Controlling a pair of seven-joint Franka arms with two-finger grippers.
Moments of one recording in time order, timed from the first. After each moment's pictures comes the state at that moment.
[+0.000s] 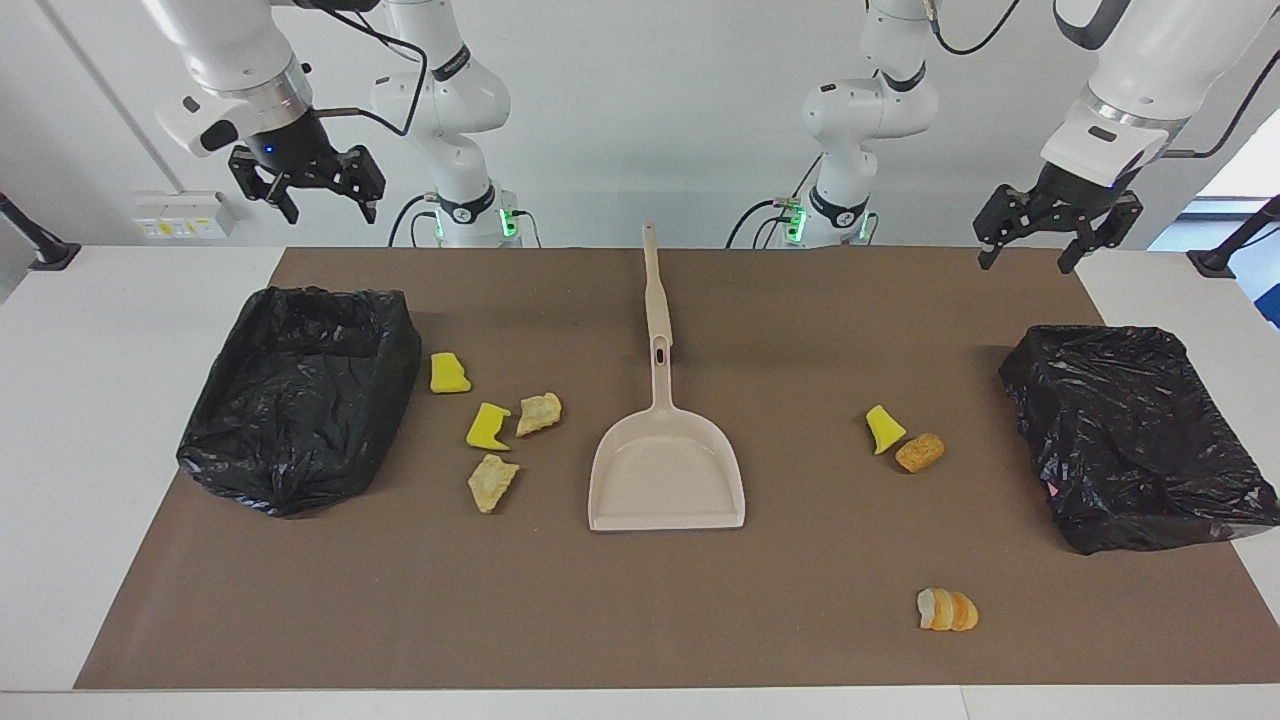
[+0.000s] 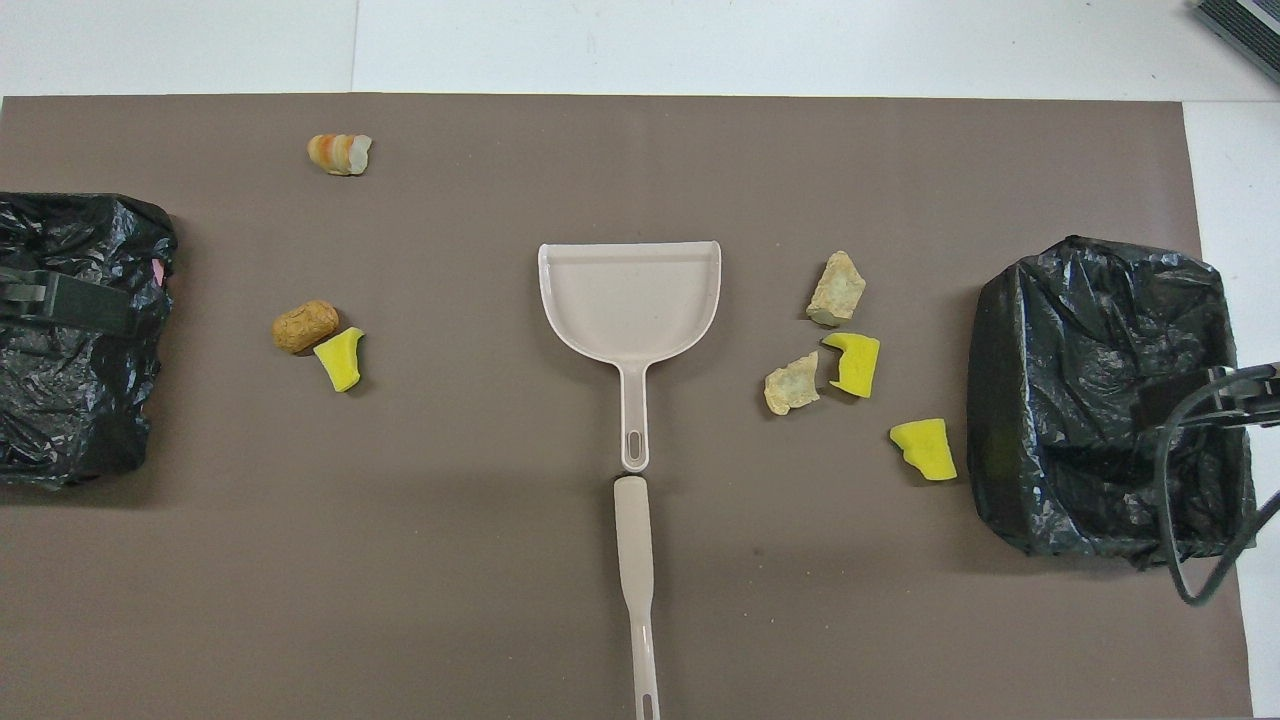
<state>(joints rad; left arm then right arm) 0.03 -0.01 -0.10 -1.51 0.00 1.55 0.08 0.06 -0.10 -0.06 -1.60 -0.03 1.38 -0.02</state>
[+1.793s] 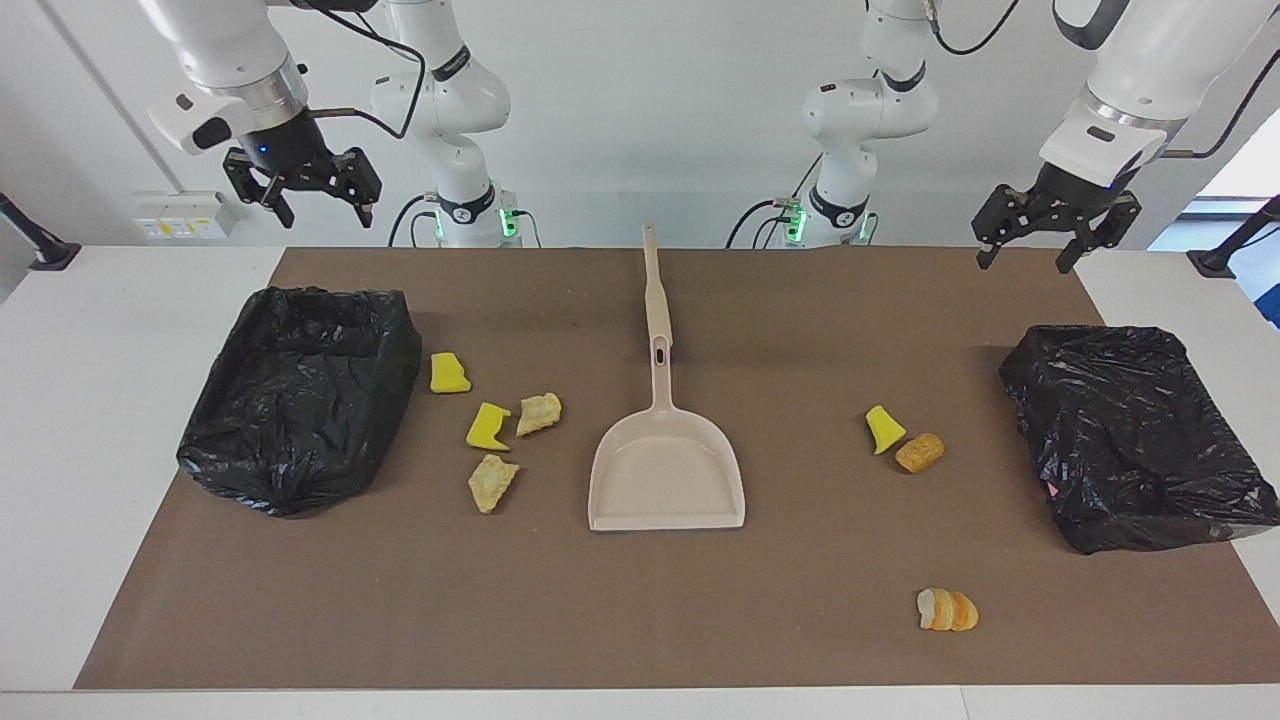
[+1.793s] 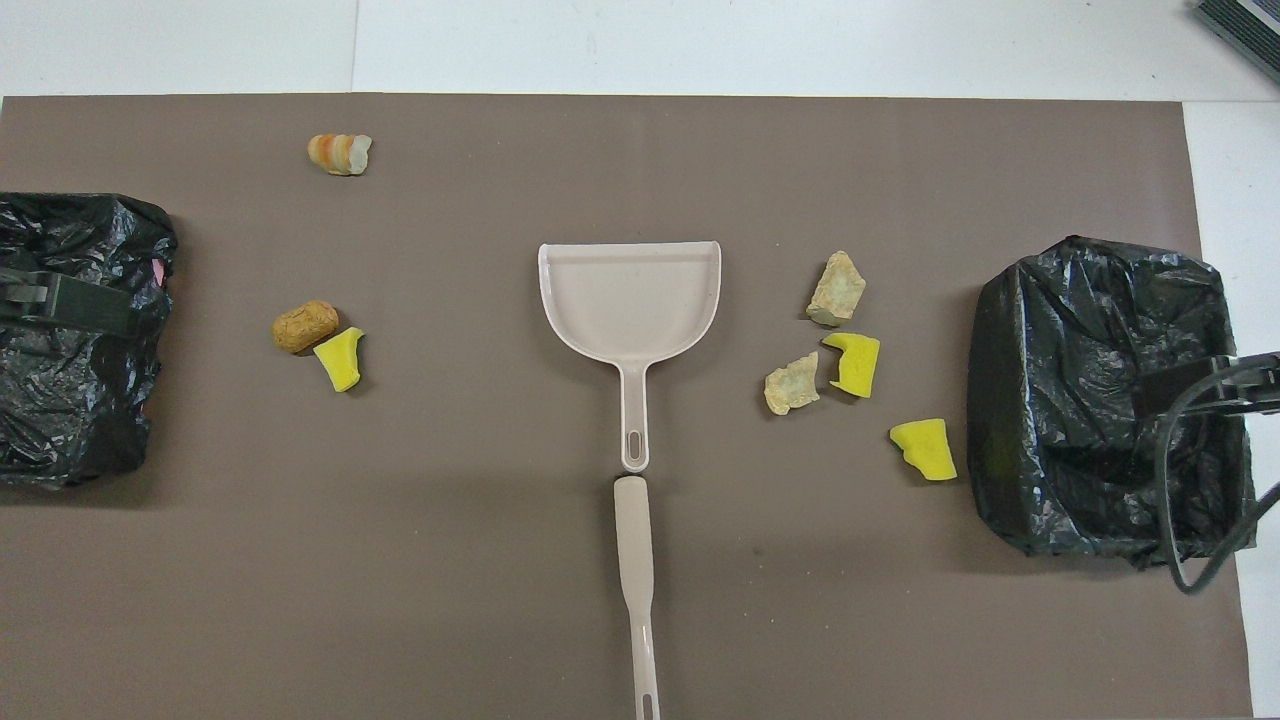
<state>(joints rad) 0.03 -0.01 -0.10 -1.51 0.00 1.54 0.08 0.05 -0.10 -0.06 -1.60 -0.03 1.42 -0.02</state>
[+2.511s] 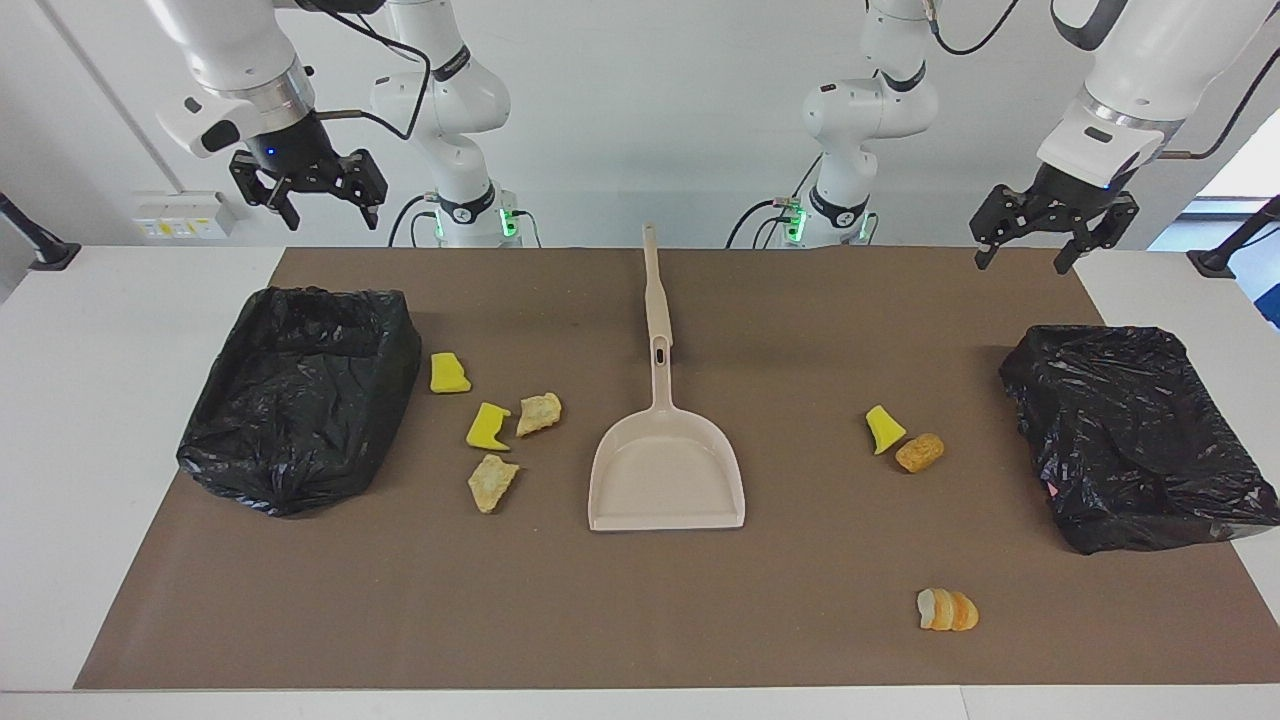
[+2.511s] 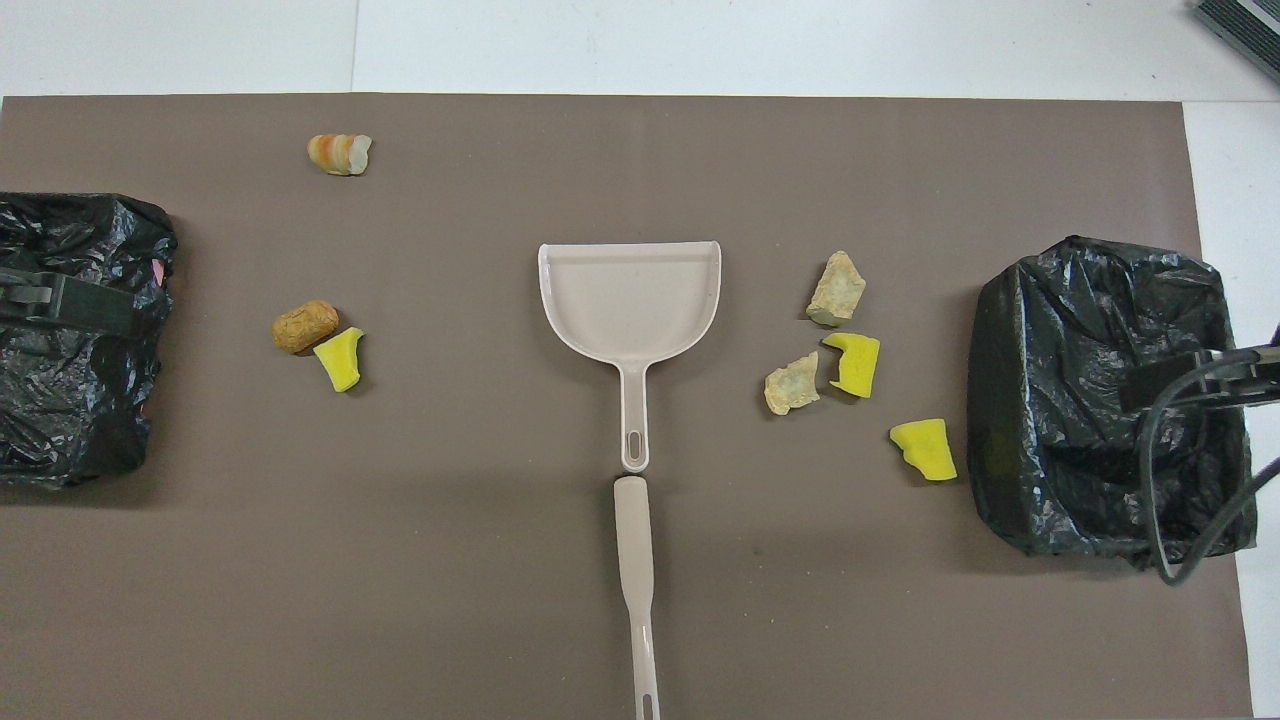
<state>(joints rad) 0.03 -0.01 -0.10 -1.51 0.00 1.54 0.08 0.06 -0.08 -0.05 -1.61 -0.03 1.46 -0.02</state>
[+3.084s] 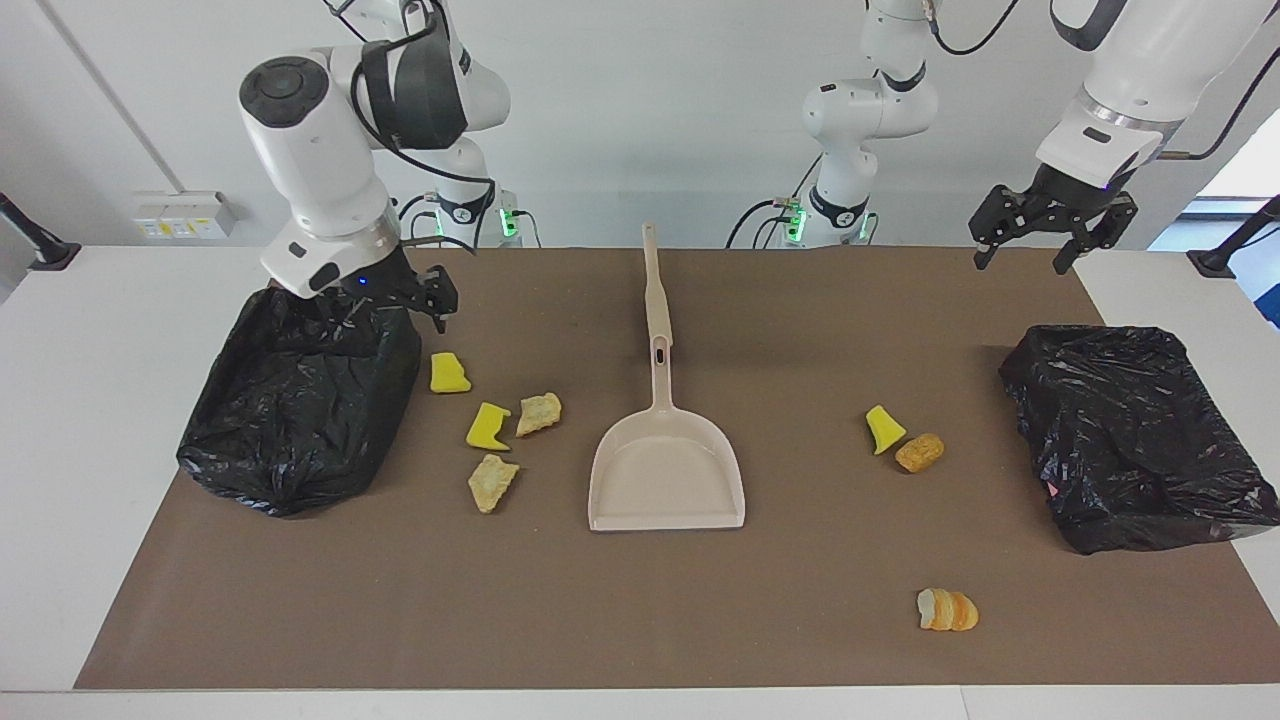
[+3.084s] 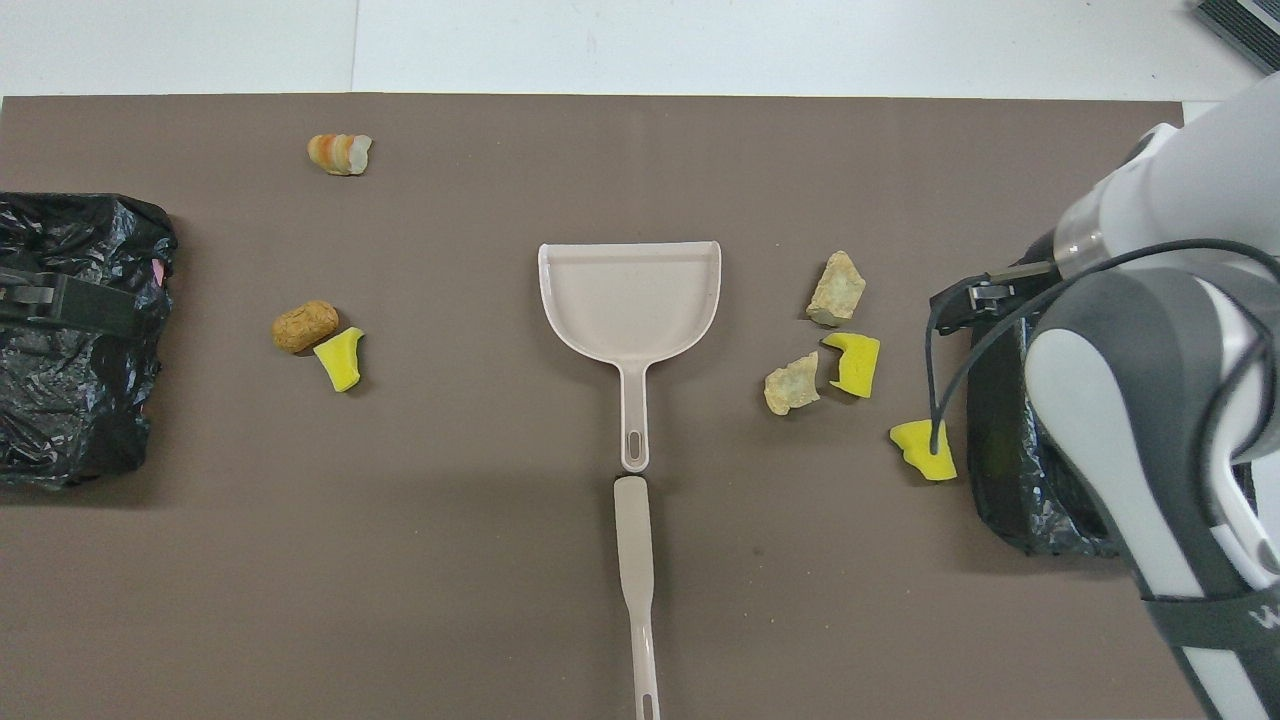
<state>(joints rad) 0.03 -0.01 -0.10 -1.51 0.00 1.54 0.08 0.19 0.15 -0.05 -1.62 0.02 1.72 0.06</state>
